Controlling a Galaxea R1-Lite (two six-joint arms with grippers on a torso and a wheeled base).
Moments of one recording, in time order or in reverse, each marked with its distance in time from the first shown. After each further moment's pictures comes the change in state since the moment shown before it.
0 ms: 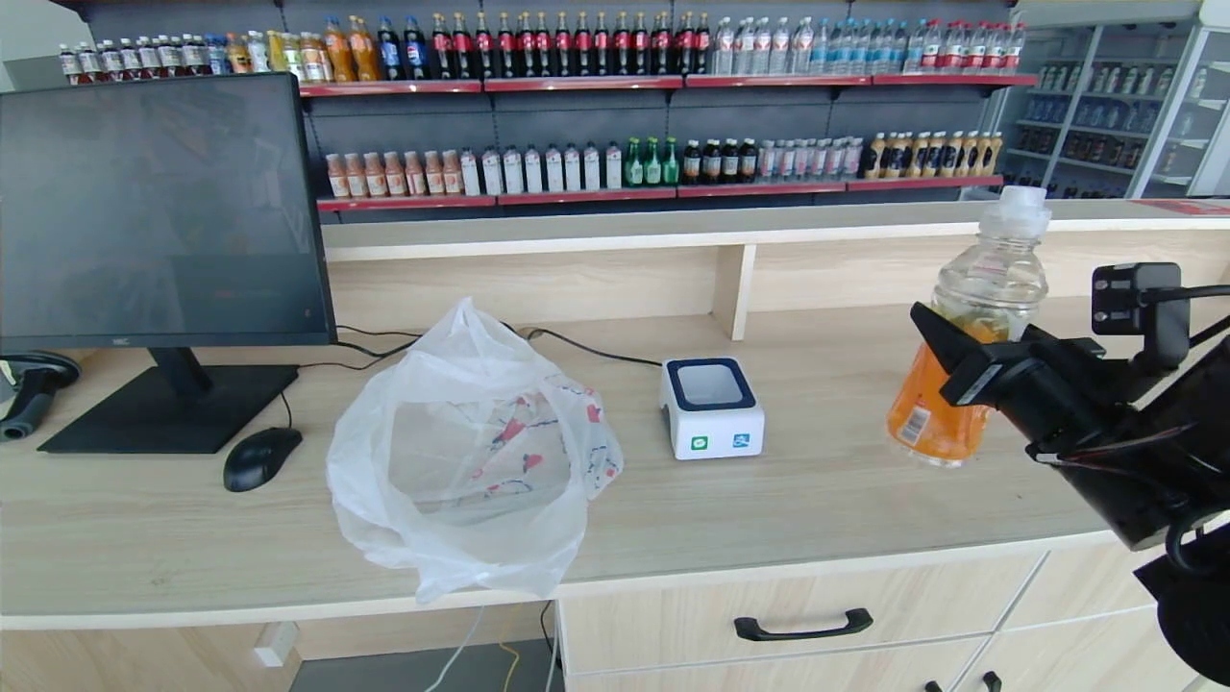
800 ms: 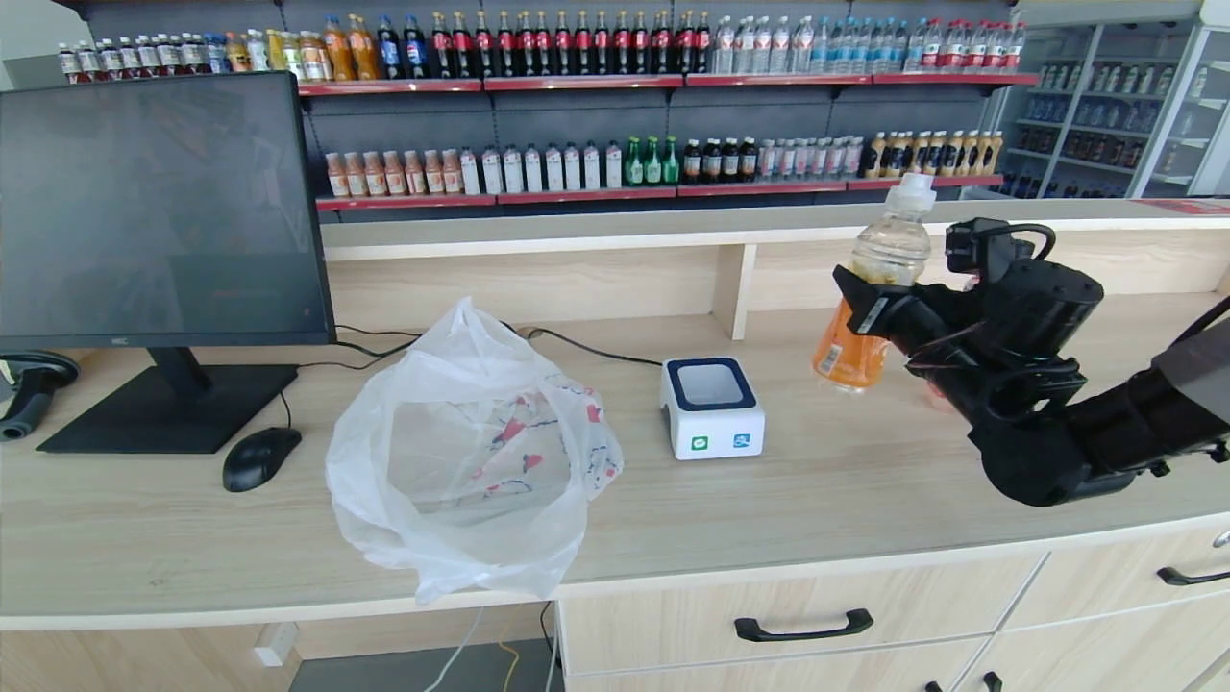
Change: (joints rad) left arm 0.000 0.000 0.000 0.000 0.000 0.000; right arm -0.029 0.313 -0.557 0.287 0.003 0.105
